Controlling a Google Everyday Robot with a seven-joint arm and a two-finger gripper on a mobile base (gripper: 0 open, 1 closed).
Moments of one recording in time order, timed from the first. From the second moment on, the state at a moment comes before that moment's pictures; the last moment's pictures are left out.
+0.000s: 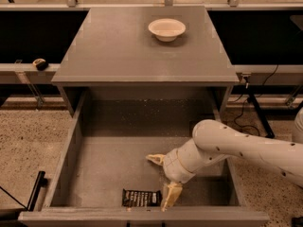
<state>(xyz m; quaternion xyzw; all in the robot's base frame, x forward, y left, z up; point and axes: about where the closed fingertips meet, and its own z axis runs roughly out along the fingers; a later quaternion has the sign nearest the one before) 0.420 -0.015 0.581 -0.75 0.57 0.25 0.23</state>
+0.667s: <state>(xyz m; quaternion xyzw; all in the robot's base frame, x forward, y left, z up) 0.420 -0.014 0.581 -0.75 0.56 0.26 0.23</state>
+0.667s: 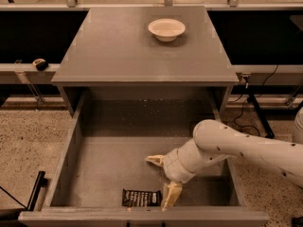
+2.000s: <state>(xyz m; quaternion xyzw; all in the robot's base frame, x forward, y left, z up) 0.420 -0.018 0.596 -0.73 0.56 0.27 0.29</state>
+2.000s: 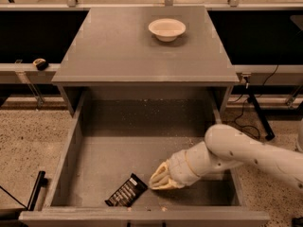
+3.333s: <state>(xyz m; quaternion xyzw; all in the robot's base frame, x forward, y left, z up) 0.452 0.015 0.635 -0.79 0.51 0.23 0.25</state>
